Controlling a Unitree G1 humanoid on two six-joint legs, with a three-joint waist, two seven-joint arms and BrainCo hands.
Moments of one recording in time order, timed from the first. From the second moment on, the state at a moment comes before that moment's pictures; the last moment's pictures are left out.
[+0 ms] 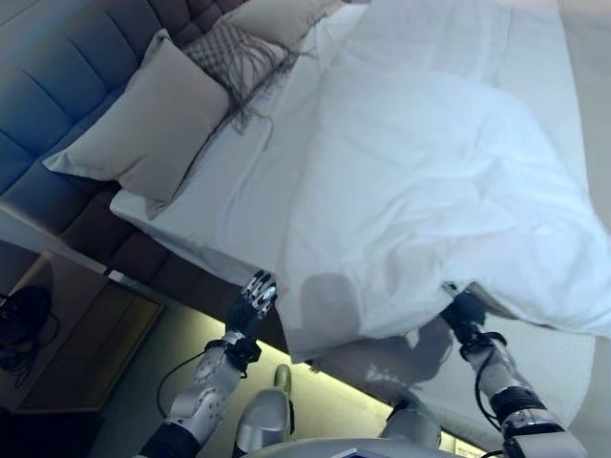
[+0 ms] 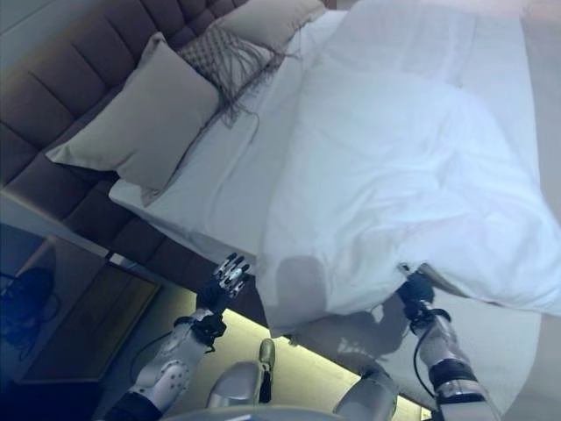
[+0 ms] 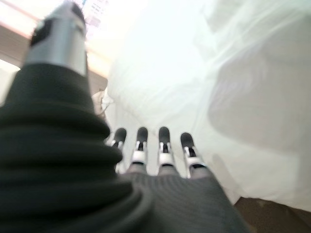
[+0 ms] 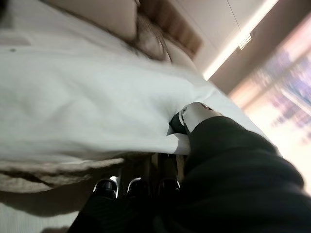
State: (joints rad) left arm 0.08 0.35 -0.44 0.22 -0.87 -0.15 0.05; right arm -0.15 -0.39 0.09 0.80 1.06 -0.07 0.35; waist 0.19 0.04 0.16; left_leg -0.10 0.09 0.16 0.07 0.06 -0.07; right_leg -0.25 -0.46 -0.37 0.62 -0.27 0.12
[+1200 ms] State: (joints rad) left arm -0.13 0.27 -0.72 0.39 0.12 0.25 0.38; right arm -0.12 -0.29 0.33 0.59 1.02 -0.02 0.07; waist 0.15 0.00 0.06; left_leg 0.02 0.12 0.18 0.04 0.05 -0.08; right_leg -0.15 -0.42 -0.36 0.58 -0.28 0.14
